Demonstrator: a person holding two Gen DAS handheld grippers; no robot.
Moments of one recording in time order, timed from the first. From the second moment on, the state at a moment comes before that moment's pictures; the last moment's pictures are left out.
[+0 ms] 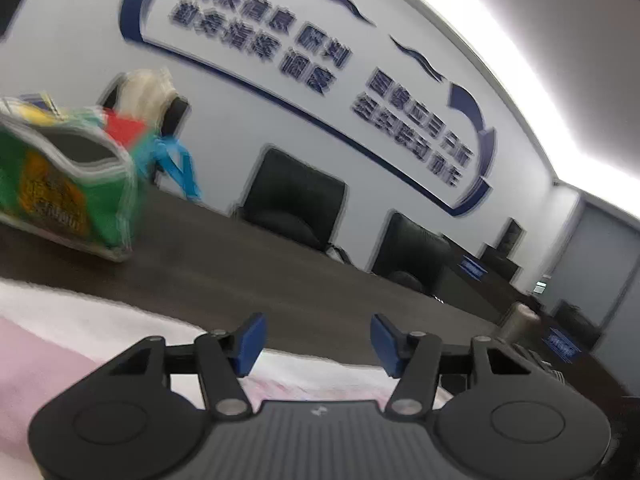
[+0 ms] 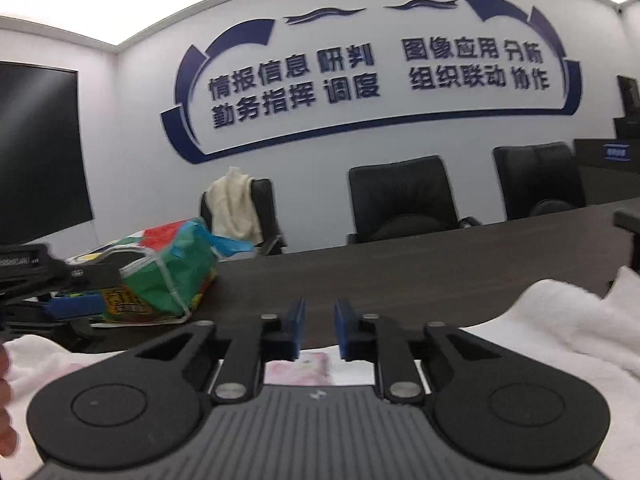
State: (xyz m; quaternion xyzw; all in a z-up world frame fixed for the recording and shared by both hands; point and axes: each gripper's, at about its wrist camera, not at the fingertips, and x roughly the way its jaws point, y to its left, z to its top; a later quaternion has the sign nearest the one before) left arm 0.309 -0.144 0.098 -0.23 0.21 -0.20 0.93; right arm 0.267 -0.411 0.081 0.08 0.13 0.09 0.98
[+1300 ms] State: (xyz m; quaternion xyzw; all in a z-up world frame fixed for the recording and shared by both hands) left arm 0.055 -0.051 0.102 0.04 0.24 -0.12 0.96; right arm 0.076 -0.296 0.097 0.02 0.20 0.14 0.97
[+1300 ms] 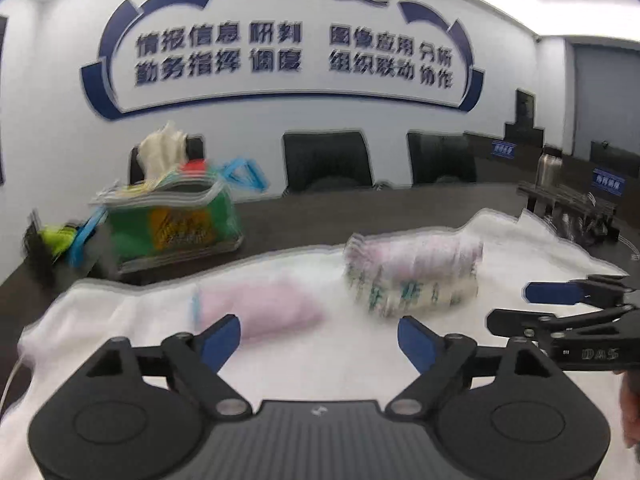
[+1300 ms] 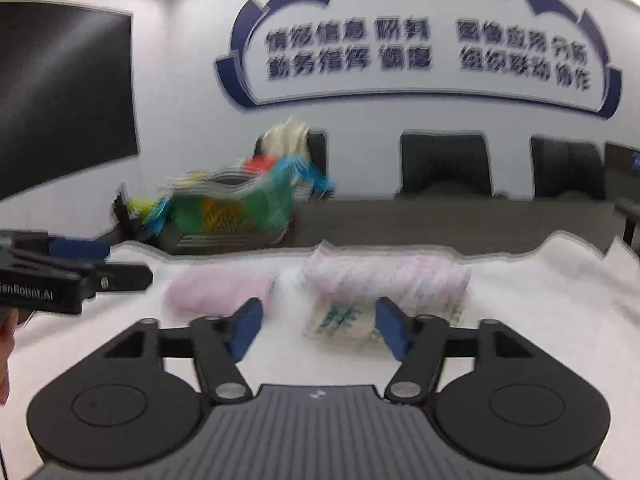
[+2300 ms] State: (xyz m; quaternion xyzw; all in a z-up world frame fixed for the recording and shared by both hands) left arm 0.002 0.016 0.009 -0.02 0.34 -0.03 0.94; right arm 0.003 -0.193 0.003 0.04 0.33 0.05 0.94
